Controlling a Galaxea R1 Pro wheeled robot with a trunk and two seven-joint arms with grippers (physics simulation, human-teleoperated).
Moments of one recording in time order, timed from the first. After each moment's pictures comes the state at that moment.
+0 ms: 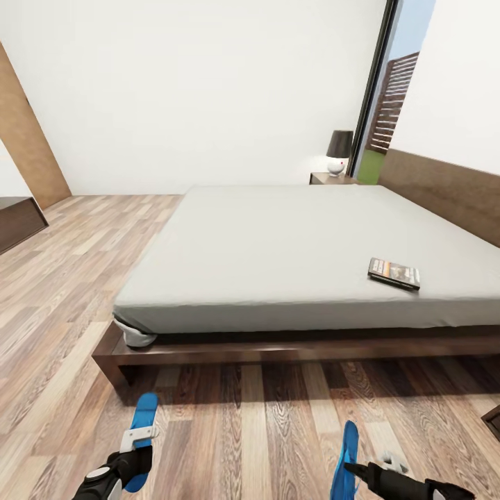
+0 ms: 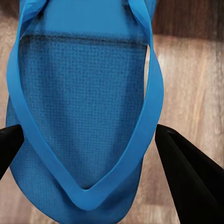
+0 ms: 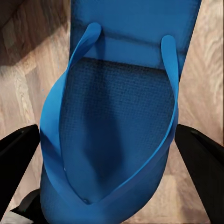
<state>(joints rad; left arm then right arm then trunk) -0.30 0.08 0.09 -0.68 0.09 0.21 -0.04 -0.44 -0.30 0.08 -0.25 -0.50 0.34 0.78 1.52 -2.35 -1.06</state>
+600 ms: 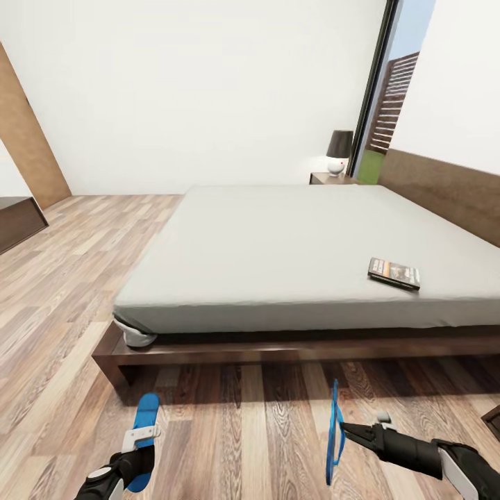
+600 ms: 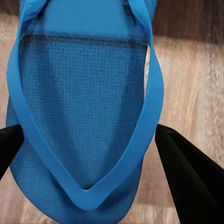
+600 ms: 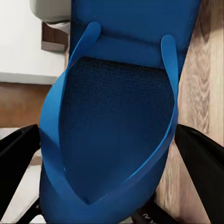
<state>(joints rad) -0.30 0.07 0.09 -0.68 0.12 0.21 -0.04 -0.44 -0.39 0.09 -0.51 -0.50 0.61 1.26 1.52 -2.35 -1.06</state>
